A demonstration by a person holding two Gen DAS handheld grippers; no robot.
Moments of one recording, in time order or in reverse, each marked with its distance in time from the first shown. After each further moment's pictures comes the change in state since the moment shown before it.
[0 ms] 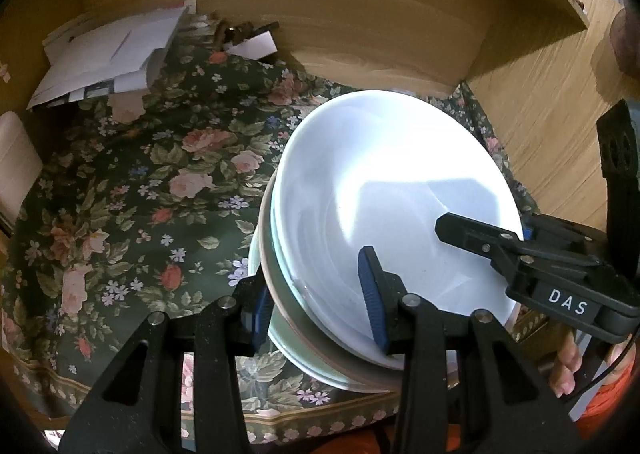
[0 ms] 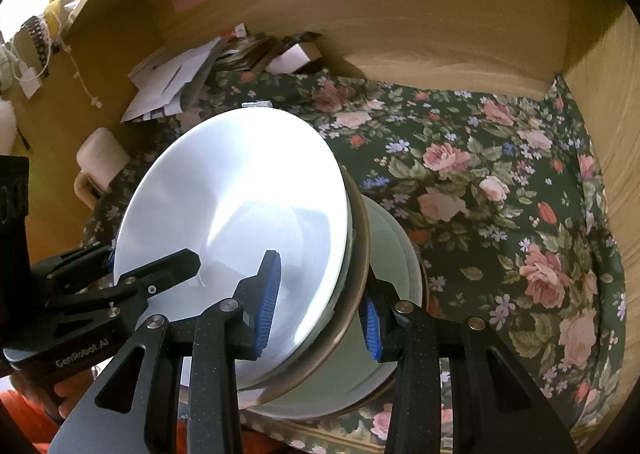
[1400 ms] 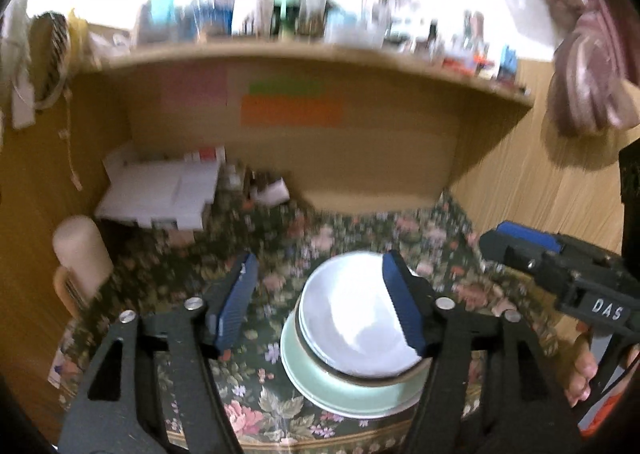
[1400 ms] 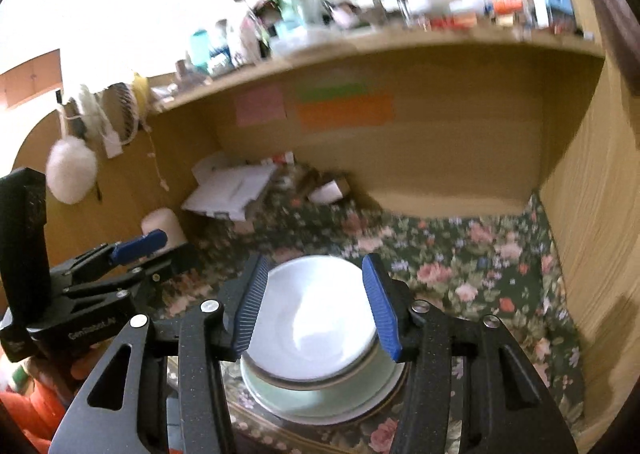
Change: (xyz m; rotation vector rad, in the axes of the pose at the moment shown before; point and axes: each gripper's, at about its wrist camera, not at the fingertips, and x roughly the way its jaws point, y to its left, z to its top) left arm -0.128 -0.025 -0.006 0.078 -0.485 0.077; right arm -0.124 0.033 -0.013 -0.116 -0.441 0.038
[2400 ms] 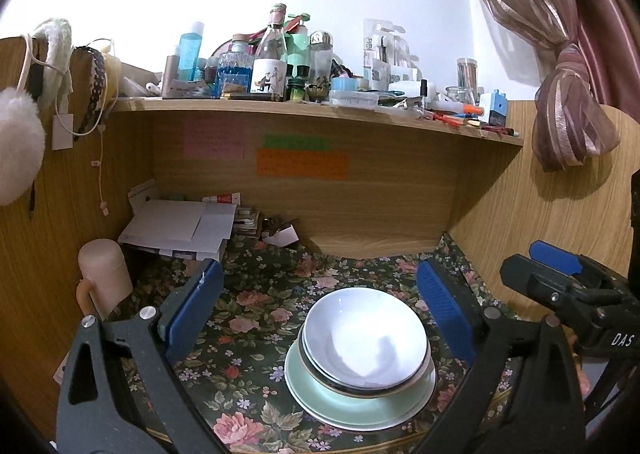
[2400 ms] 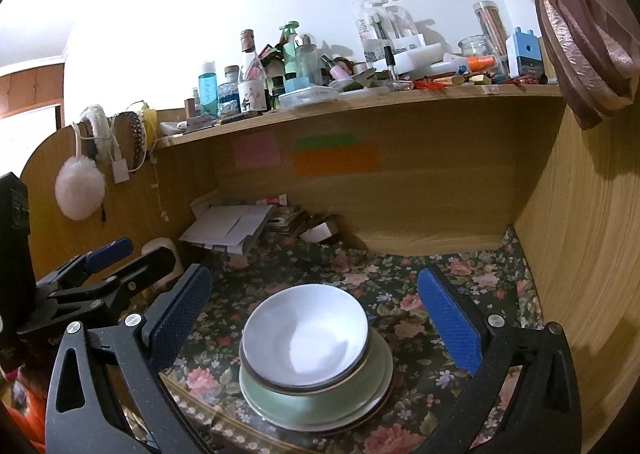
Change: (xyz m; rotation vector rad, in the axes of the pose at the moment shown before) left arm -0.041 -0.009 -0.010 -0.019 -0.170 0.035; right arm -0.039 0.011 -0.011 -0.023 -0.166 -0.056
